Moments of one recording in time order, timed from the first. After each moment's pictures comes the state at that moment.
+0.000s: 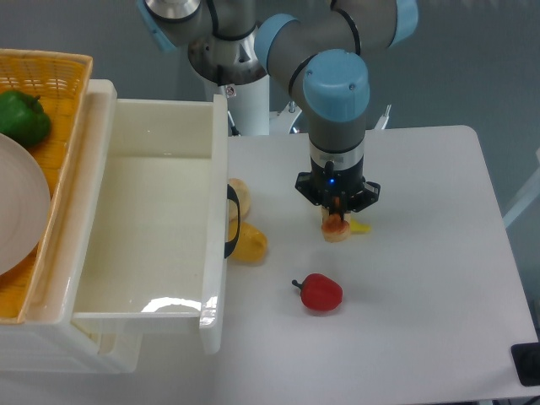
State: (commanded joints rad) arm 2.55 -1.80 -1.64 -1.14 1.63 0.80
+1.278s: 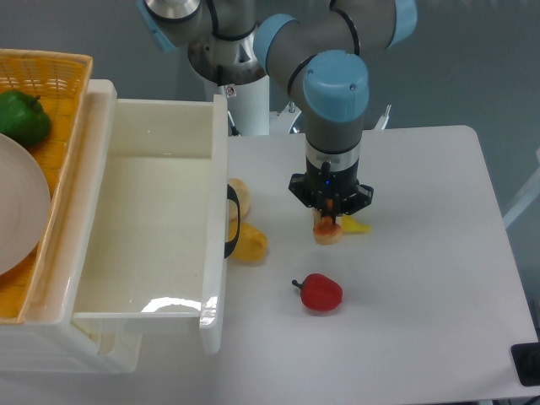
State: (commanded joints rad) arm 2.56 -1.80 -1.64 -1.15 1.53 0.78
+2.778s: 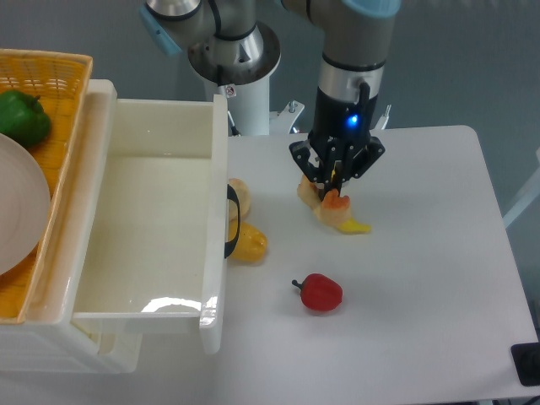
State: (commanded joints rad) arm 2.63 -1.63 -1.56 -1.18 1.23 0.23
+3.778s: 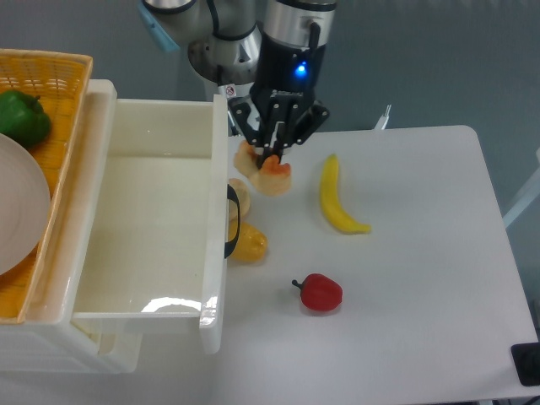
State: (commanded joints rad) arm 2.51 -1.55 -1.57 -1.32 1.18 0.22
